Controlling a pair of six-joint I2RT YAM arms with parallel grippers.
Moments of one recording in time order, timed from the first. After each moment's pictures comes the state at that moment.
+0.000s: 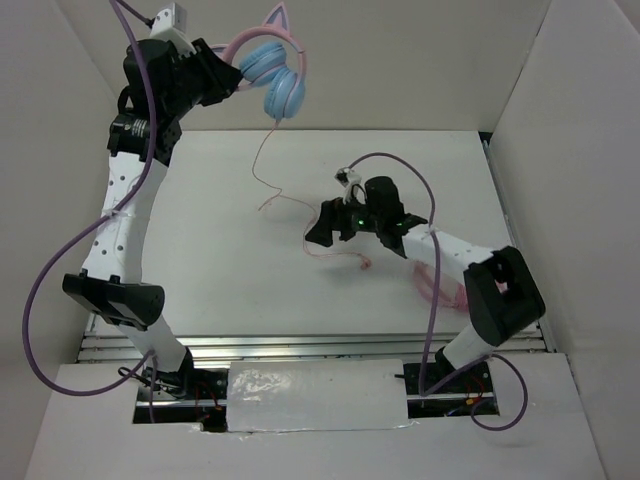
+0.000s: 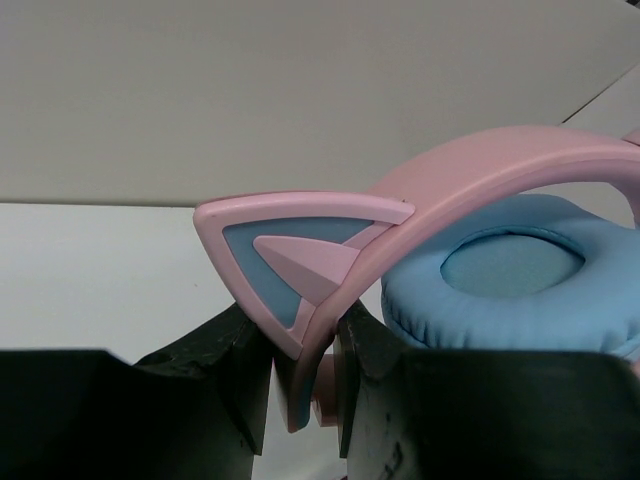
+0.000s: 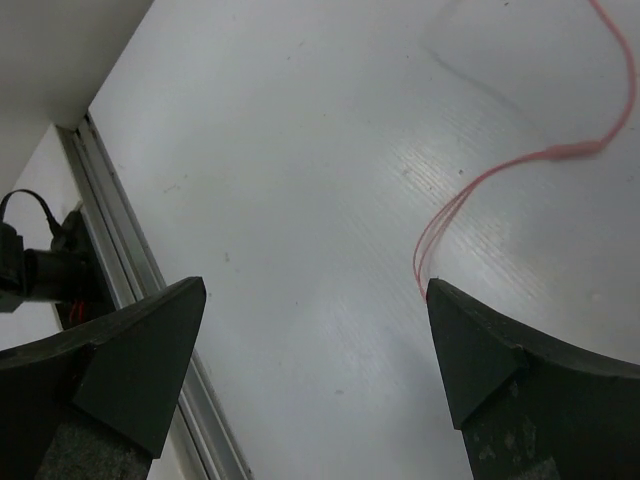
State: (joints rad) left arm -0.18 1.69 2.14 -0.52 0.17 -0.49; right arm 0.47 1.52 0.93 0.14 -0.60 0.30
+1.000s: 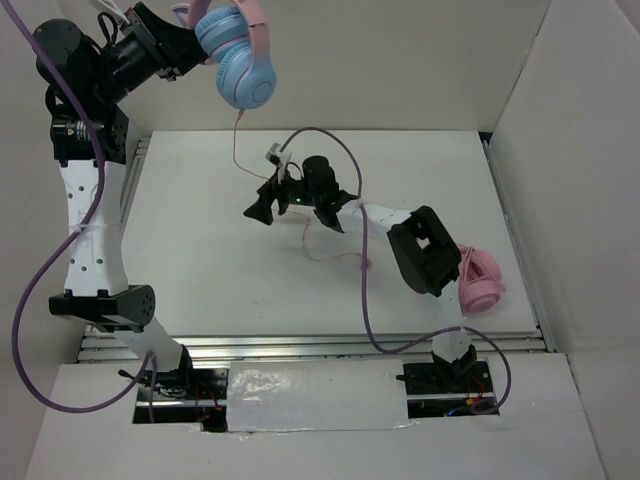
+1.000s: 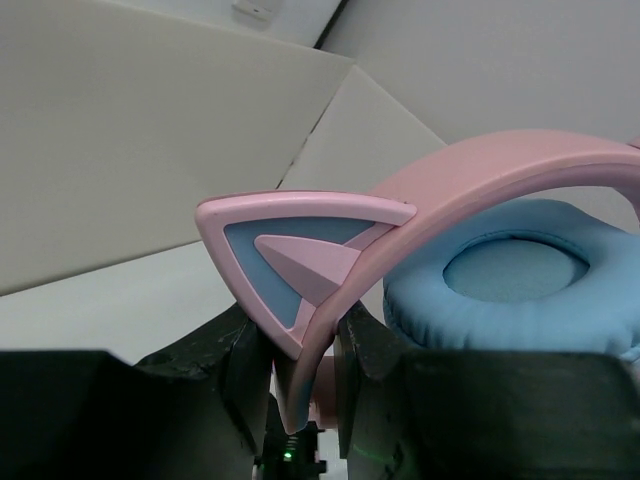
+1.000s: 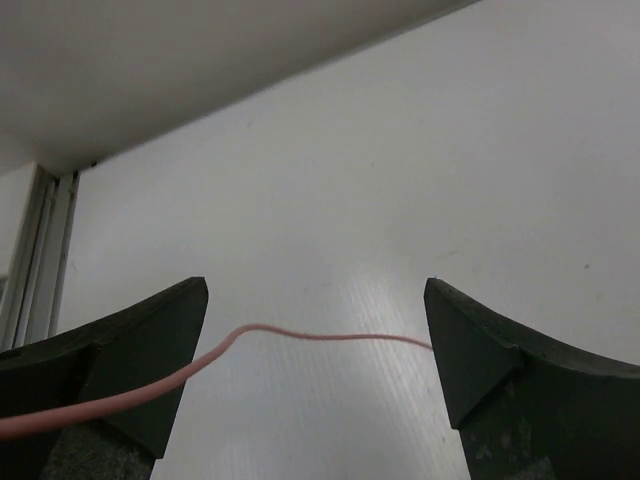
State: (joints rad) left arm 0.02 1.66 2.30 -0.32 0.76 -0.78; right arm 0.66 2.09 1.48 0.44 -0.64 0.11
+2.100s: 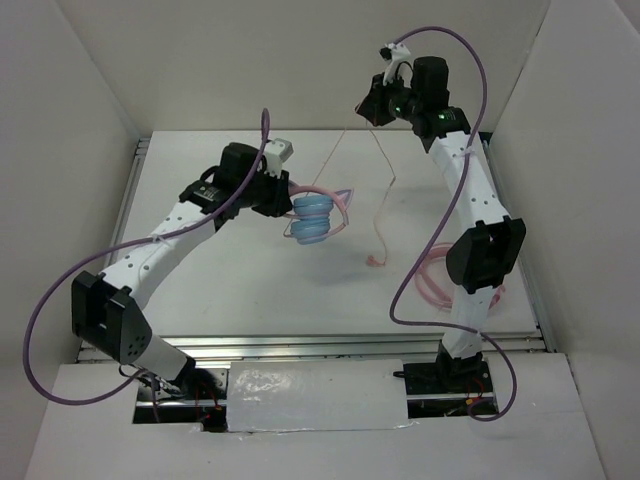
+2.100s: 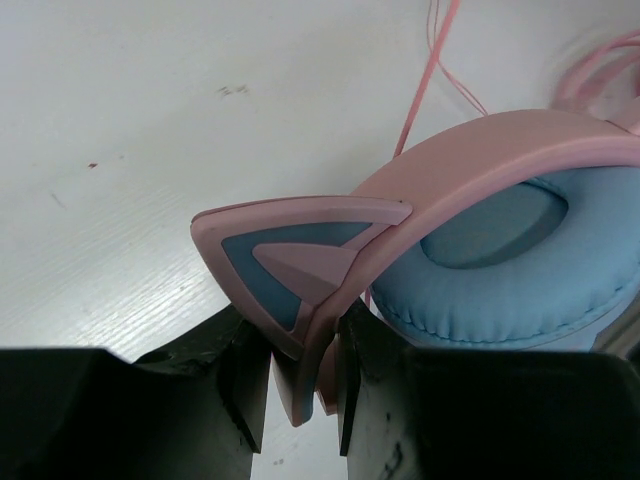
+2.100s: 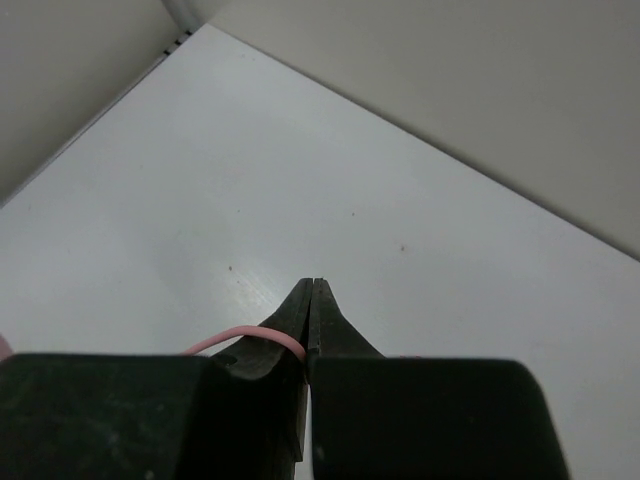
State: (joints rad) left arm -0.44 1.49 1.38 -0.51 0.25 -0.11; right arm 0.19 1.97 2.12 -0.41 -0.52 0.03
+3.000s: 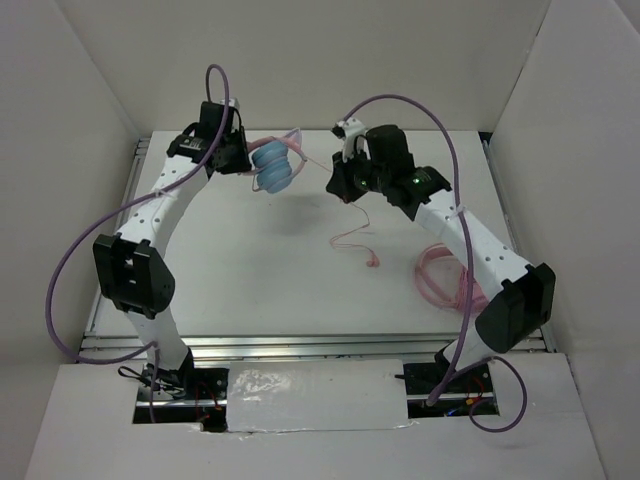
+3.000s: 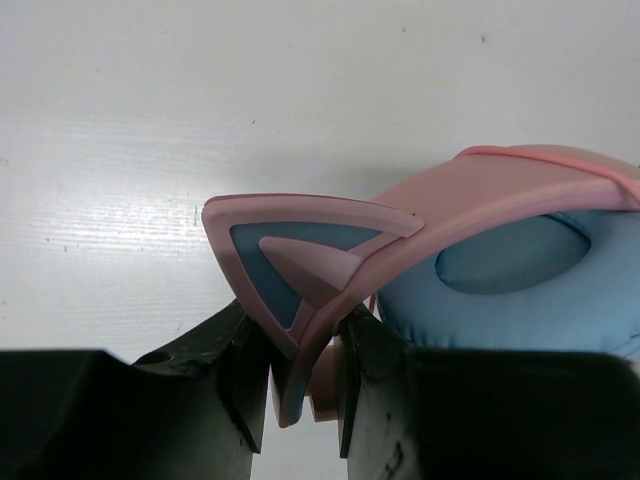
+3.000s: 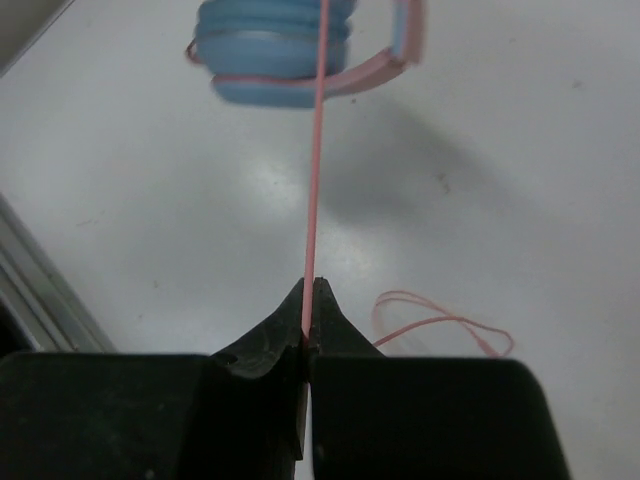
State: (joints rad) left arm -0.23 1.78 1.75 -0.71 -0.09 -0.35; right arm 0.50 1.54 1.55 -0.52 -0.28 0.01
